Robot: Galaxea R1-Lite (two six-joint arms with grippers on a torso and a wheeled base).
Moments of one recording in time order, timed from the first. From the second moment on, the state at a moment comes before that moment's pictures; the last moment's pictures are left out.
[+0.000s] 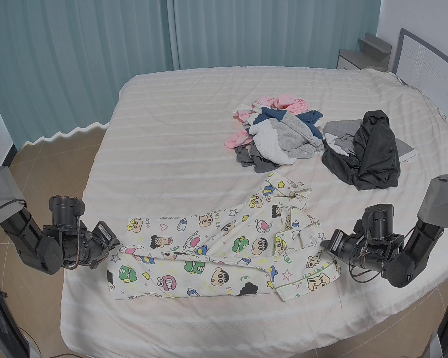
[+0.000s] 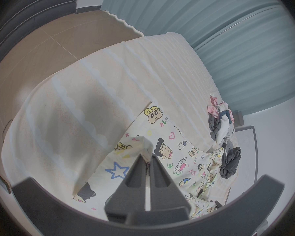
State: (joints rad) left arm -0.02 2.02 -0.59 -0.73 -0.19 -0.88; right arm 0.28 2.14 -0.51 -1.06 0.08 0.73
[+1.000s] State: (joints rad) left arm 0.03 2.06 -0.61 -0.73 -0.15 -0.92; right arm 0.22 2.15 -0.49 -1.17 0.07 0.73
